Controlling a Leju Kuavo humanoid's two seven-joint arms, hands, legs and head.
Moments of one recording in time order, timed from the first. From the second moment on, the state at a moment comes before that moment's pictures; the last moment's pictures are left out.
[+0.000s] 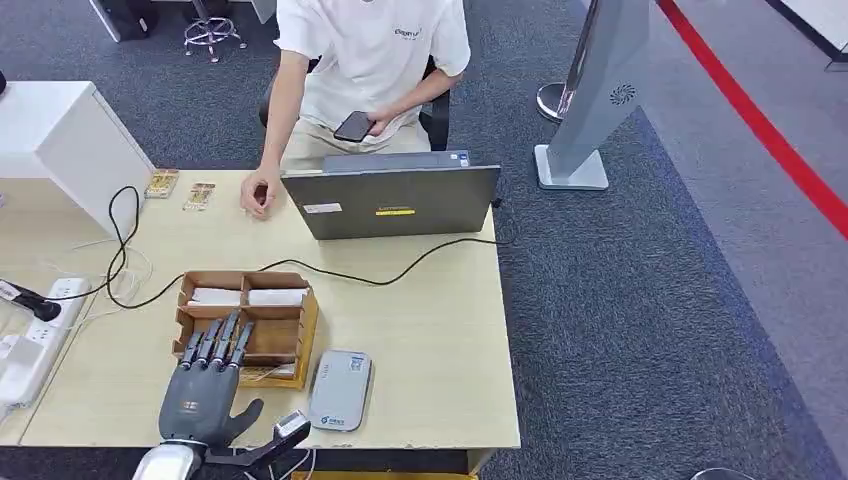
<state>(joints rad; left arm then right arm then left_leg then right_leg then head) 0.06 0.17 -0.31 -1.55 -1.53 0.30 0.20 -0.05 0.14 -1.05 -0.20 1.03 -0.03 -0.07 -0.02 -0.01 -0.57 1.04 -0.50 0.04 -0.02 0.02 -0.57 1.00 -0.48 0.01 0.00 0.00</state>
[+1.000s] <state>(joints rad) 0.06 0.17 -0.31 -1.55 -1.51 0.27 0.16 -0.05 0.14 -1.05 -0.20 1.05 -0.03 -0.07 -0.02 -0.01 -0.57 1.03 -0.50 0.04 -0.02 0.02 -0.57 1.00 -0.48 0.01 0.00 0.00</state>
